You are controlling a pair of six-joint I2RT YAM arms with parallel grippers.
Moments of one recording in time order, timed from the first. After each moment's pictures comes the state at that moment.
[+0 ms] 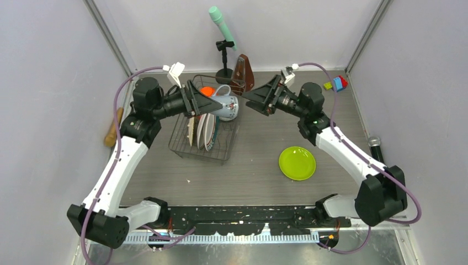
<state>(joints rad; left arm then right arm) -0.29 1.14 1.20 -0.18 0.83 -0.85 0.42 1.34 1.00 0.42 -0.67 1.25</state>
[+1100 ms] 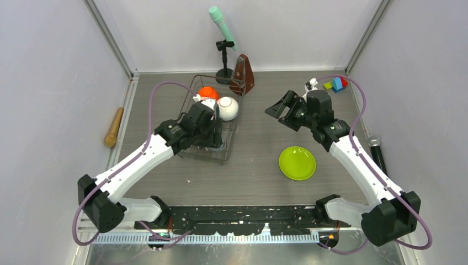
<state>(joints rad) -0.72 1.24 1.19 -0.81 -0.16 -0.48 0.33 1.15 1.01 -0.36 -0.22 0.84</state>
